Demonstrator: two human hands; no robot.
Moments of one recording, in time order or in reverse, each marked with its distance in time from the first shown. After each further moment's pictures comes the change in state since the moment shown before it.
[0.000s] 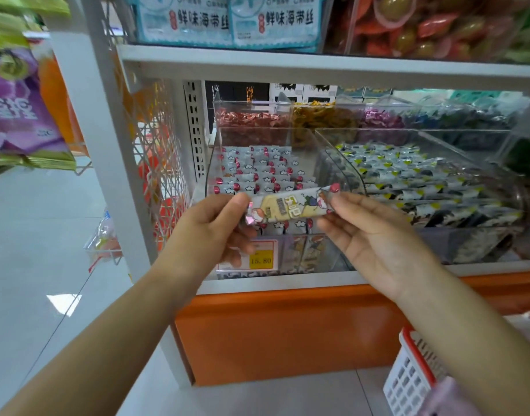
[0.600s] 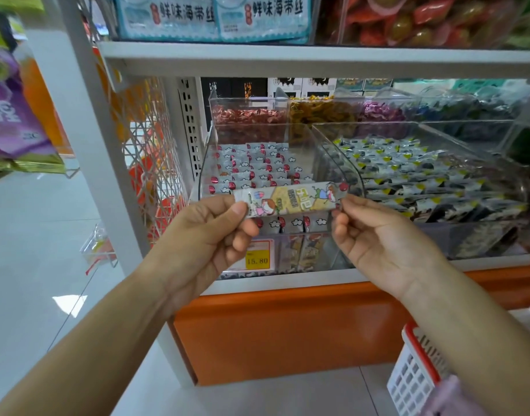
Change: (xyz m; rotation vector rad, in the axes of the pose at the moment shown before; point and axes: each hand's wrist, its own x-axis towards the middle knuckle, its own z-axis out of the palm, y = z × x) left_hand 0.000 0.007 0.004 -0.400 -0.192 -0.114; right_hand 0.005 -0.001 -0.009 0.127 0.152 0.098
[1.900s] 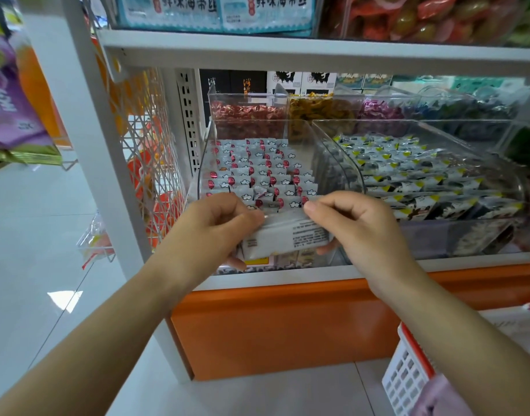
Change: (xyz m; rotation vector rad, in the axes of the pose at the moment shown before) left_hand -0.004 0.000 0.000 0.651 0.098 0.099; right_hand -0.006 0.014 0.004 -0.866 -0.233 -0.501
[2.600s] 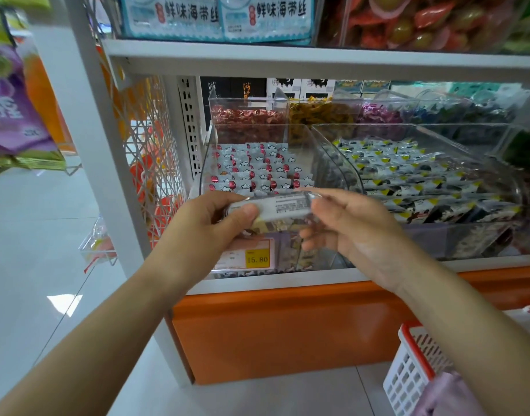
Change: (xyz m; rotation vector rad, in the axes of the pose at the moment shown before) left_hand 0.005 -0.005 -0.003 -0.116 0.051 0.030; right_hand 0.014 0.008 -0.011 0.390 -0.210 0.196
